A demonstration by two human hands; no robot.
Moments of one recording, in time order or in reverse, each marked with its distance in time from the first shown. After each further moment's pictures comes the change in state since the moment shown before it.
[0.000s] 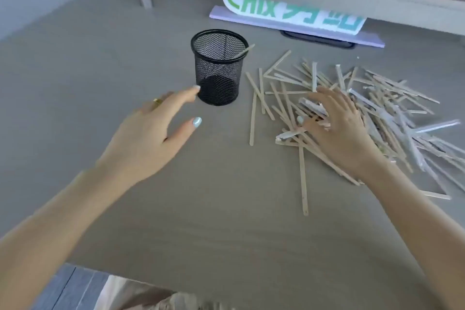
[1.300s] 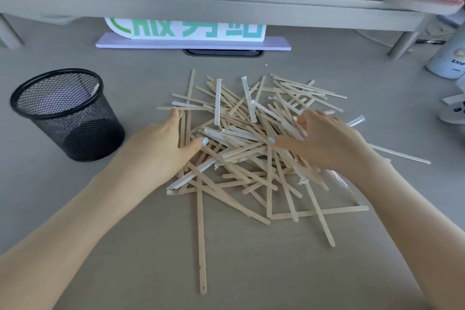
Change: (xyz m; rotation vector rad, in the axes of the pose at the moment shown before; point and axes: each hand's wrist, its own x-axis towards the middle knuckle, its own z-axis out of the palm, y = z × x) left_hand 0.112 0.118 0.104 0.320 -0.306 -0.004; right_hand 0.009 0.098 -0.078 -0.387 -0.147 0.397
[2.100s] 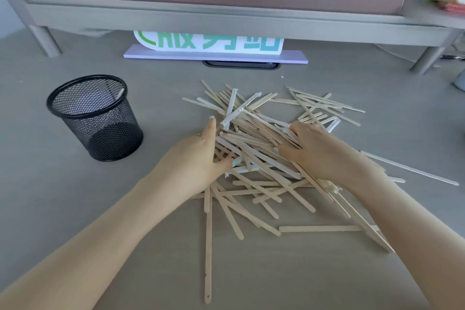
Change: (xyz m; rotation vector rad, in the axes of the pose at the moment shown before) left_hand 0.004 0.020 0.018 -0.059 -0.067 0.059; right_hand 0.007 -0.017 0.007 0.139 -0.062 -0.223
